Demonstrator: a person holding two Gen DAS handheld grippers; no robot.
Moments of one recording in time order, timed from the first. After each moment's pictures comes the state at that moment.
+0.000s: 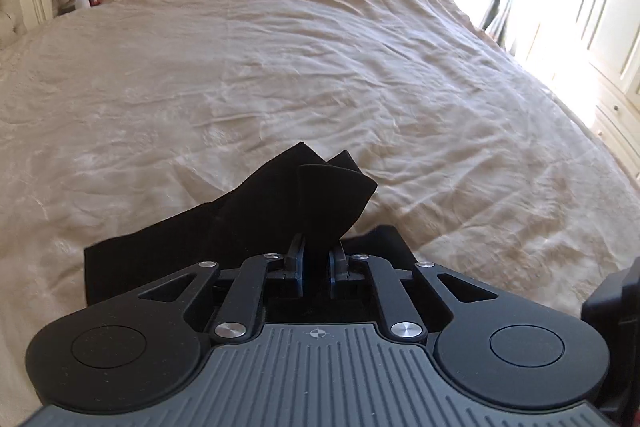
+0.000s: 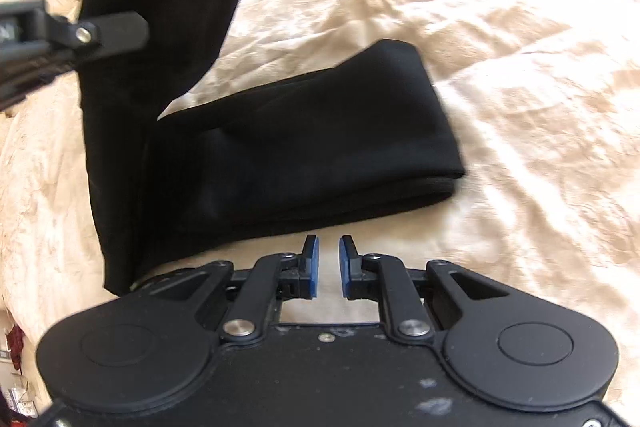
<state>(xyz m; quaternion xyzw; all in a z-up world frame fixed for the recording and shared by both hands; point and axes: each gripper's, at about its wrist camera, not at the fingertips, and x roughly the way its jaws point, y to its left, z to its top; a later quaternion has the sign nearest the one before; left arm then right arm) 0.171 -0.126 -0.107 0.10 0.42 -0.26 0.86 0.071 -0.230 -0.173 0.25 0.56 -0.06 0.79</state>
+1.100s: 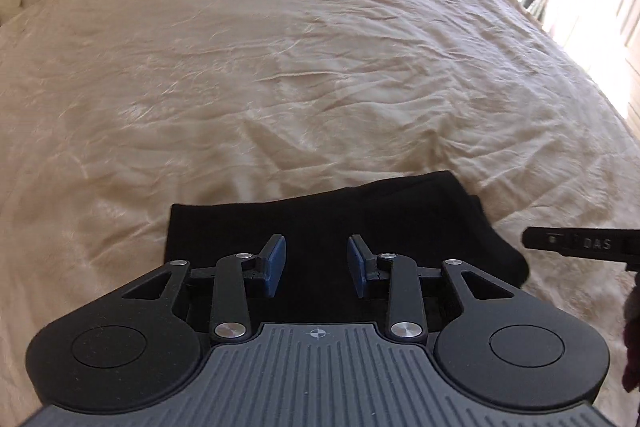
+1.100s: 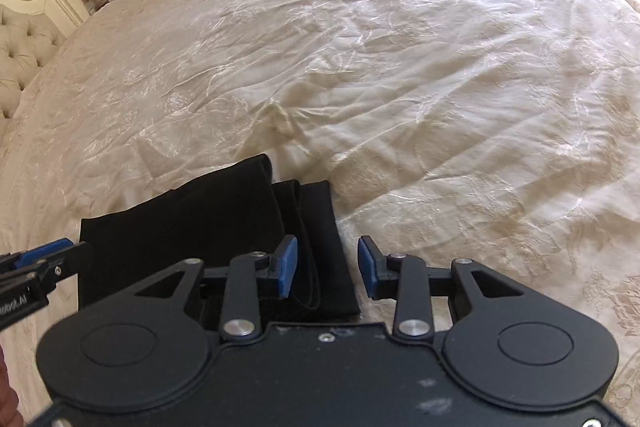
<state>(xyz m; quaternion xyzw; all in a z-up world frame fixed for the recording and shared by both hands) 0.224 -0.045 -0.119 0.09 0.47 -0.19 0.86 0.112 -0.289 -0.148 0.23 0.49 -0.13 0.83</state>
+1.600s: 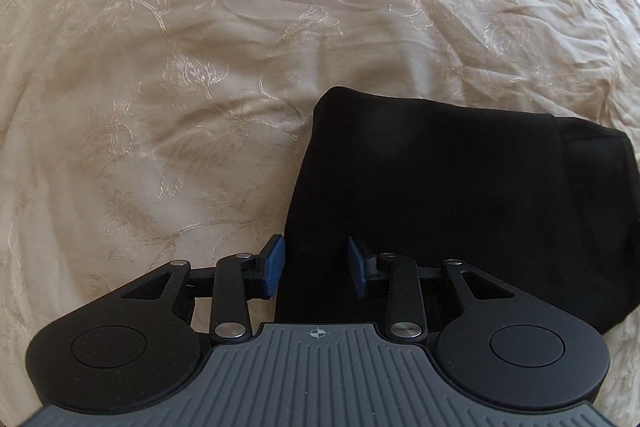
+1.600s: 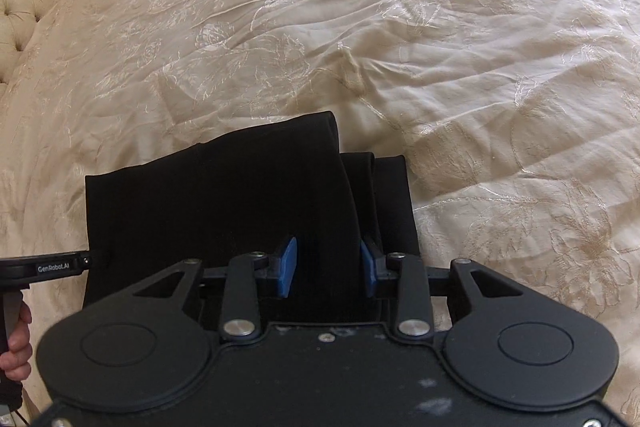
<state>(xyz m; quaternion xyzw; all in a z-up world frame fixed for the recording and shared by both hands) 0.279 0.024 -0.202 0.08 0.60 -0.09 0.79 0.169 -0.252 -0.178 0.19 0.56 -0.07 0.81</state>
